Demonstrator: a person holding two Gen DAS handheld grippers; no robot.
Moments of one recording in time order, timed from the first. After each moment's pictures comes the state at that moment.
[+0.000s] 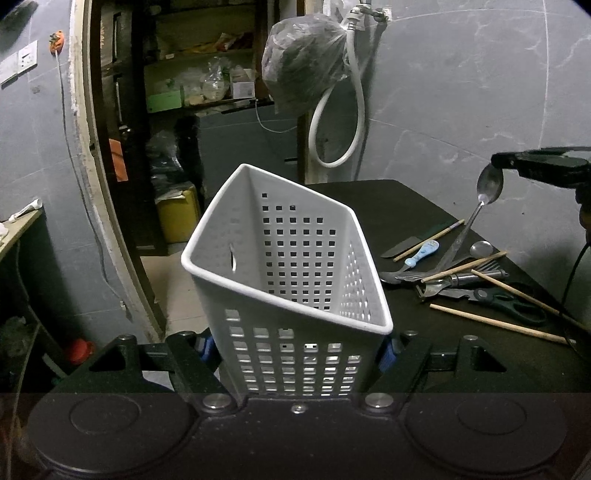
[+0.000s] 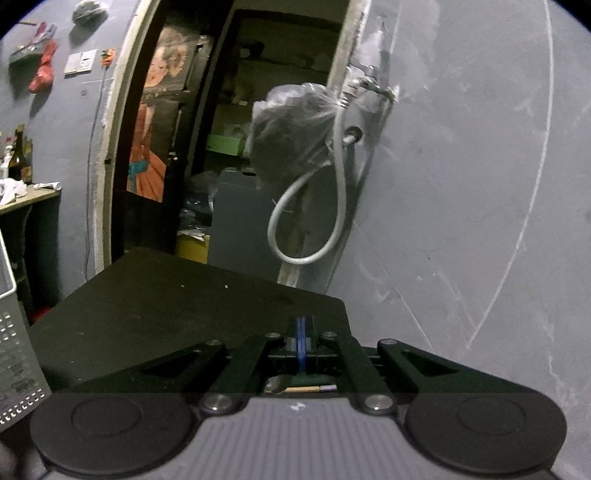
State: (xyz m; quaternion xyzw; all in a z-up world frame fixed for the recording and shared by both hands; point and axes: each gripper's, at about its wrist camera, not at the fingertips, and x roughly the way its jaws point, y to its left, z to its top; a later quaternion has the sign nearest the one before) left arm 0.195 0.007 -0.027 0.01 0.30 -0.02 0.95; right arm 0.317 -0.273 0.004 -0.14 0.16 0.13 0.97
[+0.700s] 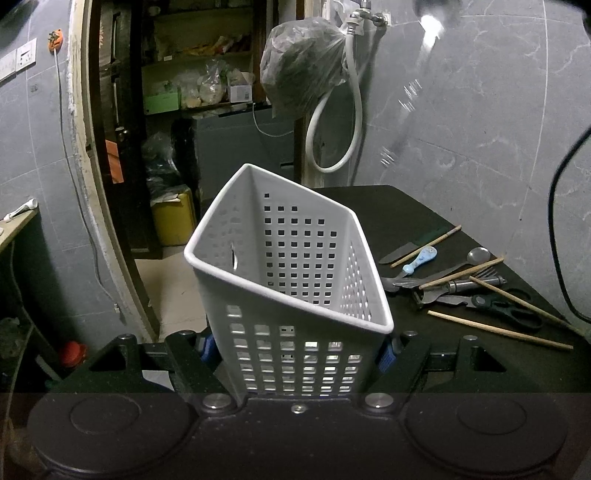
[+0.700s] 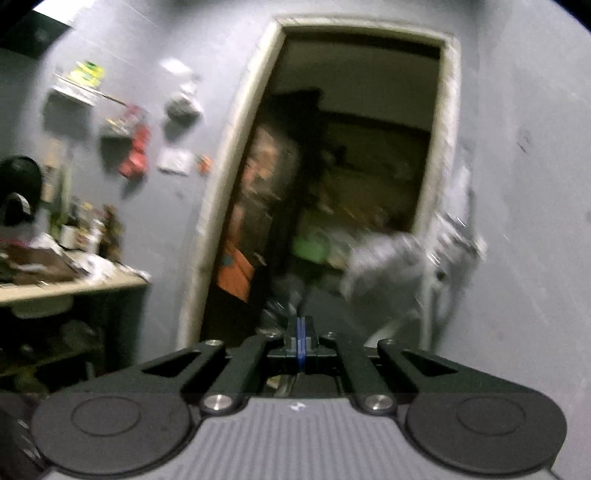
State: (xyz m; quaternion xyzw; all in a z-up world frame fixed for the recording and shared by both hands) left arm 0.196 0.012 -0.031 0.01 0.29 -0.03 0.96; right arm 0.251 -0.206 0.142 -0.14 0.01 0.30 0.95
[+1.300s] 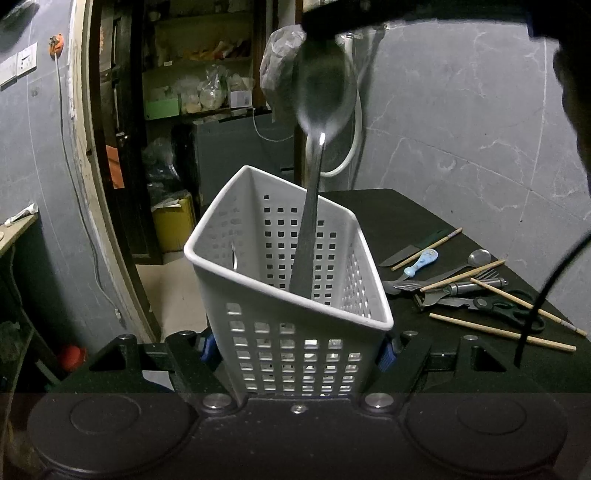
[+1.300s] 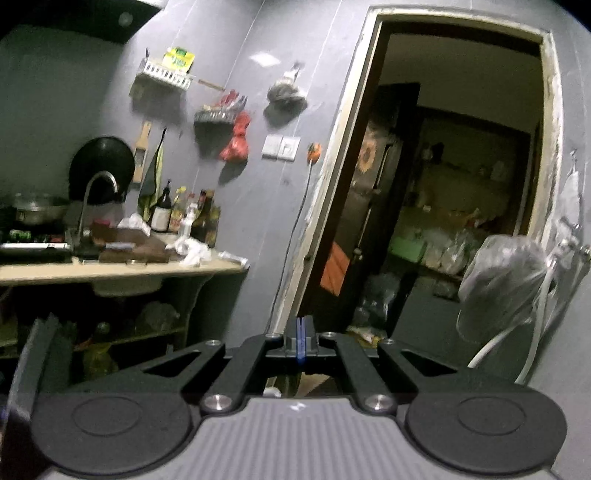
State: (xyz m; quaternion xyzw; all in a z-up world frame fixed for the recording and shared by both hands) left arm 0.193 0.010 -0.033 0.01 0.28 -0.03 0.96; right arm 0.228 -0.119 0.095 -0.18 0.04 0.42 0.89
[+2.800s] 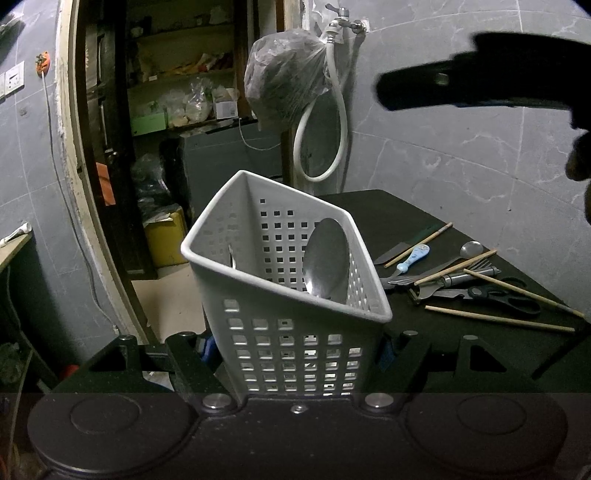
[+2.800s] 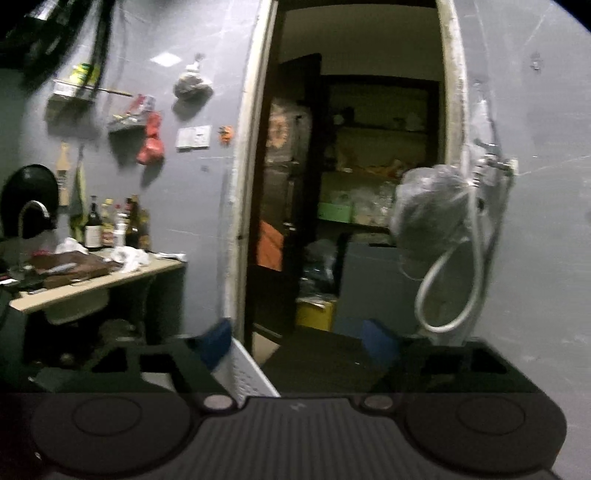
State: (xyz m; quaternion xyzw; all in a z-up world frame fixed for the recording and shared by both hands) left arm 0.189 0.011 -0.035 0.03 0.27 -0.05 0.96; right arm 0.218 -0.170 0.052 -0.08 0.09 0.29 0.95
